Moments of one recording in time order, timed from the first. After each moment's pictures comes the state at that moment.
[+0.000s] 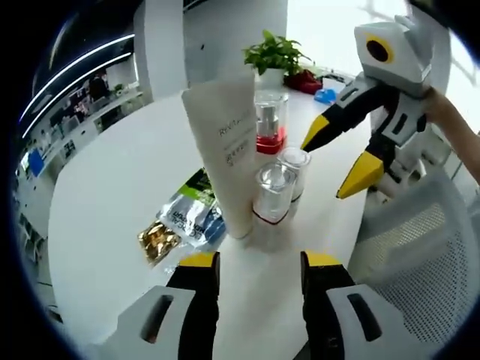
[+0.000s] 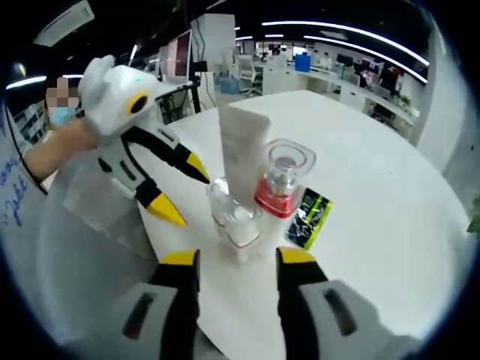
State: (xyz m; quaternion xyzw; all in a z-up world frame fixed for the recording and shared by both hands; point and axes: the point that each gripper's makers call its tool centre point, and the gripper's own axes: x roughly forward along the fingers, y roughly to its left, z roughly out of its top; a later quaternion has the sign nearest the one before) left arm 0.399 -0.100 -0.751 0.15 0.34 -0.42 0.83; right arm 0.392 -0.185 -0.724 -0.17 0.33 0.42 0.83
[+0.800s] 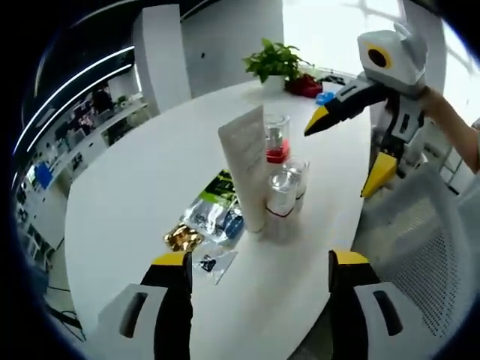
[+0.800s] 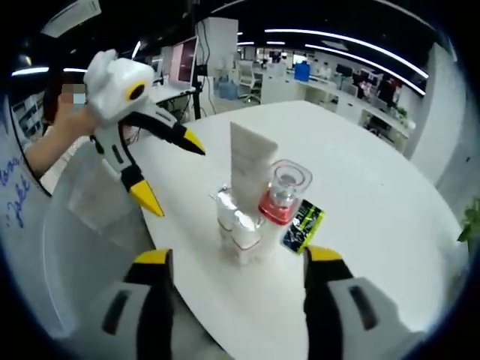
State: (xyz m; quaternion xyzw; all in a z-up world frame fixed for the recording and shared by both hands) left arm 0.393 -0.072 -0.721 0.18 0.31 -0.41 0.84; right arm 0.384 -0.188 -0.704 -0.19 0.31 0.41 0.84
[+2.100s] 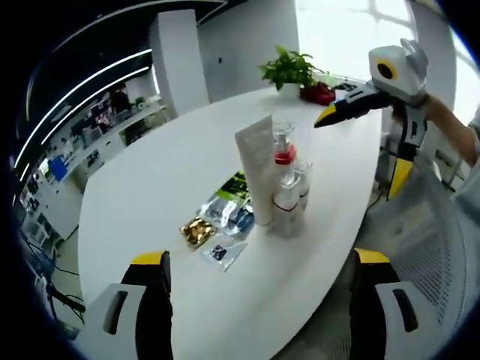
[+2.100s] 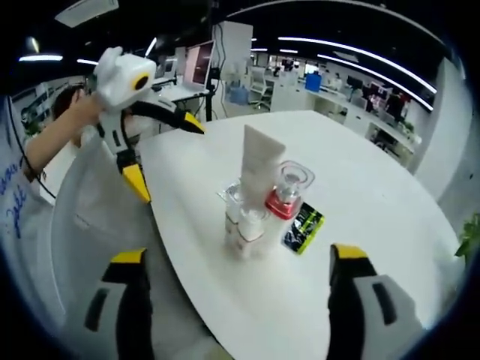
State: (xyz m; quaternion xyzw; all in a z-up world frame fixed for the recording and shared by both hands) left arm 0.377 -0.057 -0.707 0.17 0.30 -0.37 0.87; right arm 0.370 -0.198 -0.697 -0.21 0.28 0.44 0.83
